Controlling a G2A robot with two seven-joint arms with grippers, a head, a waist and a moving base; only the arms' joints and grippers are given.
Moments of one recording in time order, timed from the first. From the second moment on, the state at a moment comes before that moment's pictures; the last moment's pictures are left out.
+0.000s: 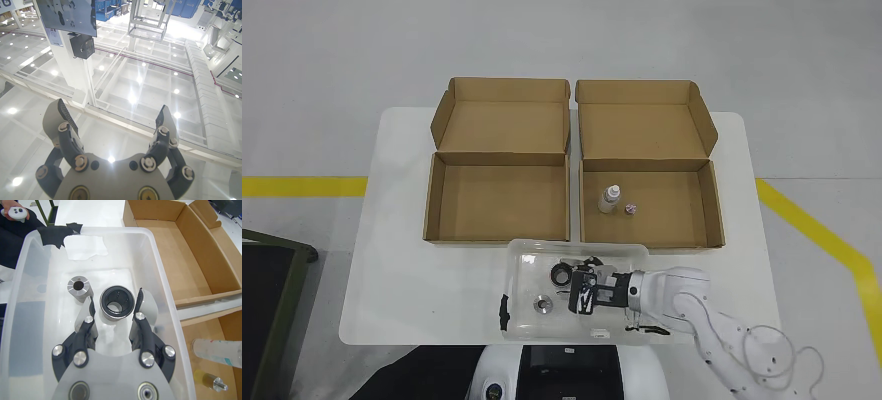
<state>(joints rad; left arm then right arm) -0.37 -0.34 -0.25 -1.16 3.07 0.41 0.06 -1.26 -1.10 0.96 -1.80 -1.52 -0.75 0.20</state>
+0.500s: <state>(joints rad) -0.37 -0.34 -0.25 -1.16 3.07 0.41 0.06 -1.18 -1.12 0.88 -1.71 -1.51 -0.72 0.20</state>
